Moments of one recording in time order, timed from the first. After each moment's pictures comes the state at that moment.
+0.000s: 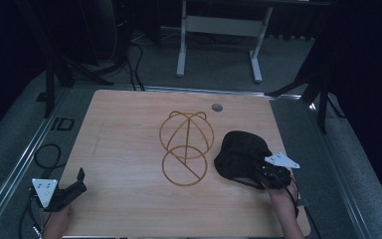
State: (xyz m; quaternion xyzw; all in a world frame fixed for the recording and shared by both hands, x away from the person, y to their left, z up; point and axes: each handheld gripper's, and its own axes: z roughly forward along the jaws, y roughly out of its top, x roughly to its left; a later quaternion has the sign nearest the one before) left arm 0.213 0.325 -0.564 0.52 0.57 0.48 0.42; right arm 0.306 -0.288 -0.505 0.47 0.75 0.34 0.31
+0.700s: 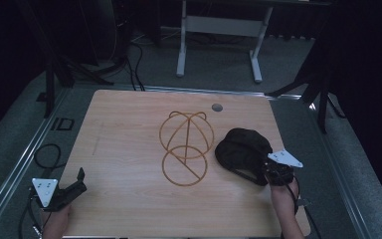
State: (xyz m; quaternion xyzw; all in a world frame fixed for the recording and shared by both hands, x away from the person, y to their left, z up) left arm 0.213 0.325 -0.564 0.52 0.57 0.48 0.41; right arm 0.309 -0.291 -0.492 0.47 0.73 0.36 0.34
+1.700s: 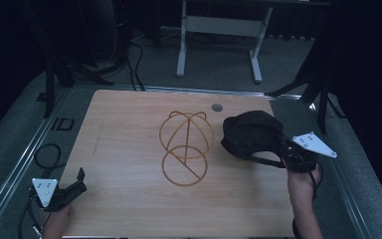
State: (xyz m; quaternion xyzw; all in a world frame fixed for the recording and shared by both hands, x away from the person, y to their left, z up) left arm 0.213 0.325 -0.564 0.52 0.57 0.48 0.41; right arm 0.302 -0.306 -0.401 0.45 0.68 0.42 0.39
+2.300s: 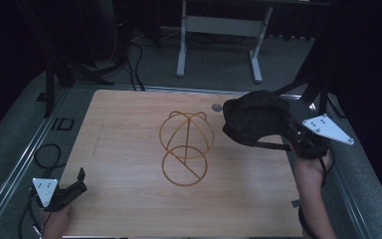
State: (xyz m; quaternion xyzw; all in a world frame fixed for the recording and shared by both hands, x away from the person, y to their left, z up) left arm 0.214 0.324 -0.564 0.53 0.57 0.48 0.42; right arm 0.301 -0.294 -0.336 0.41 0.66 0.45 0.43
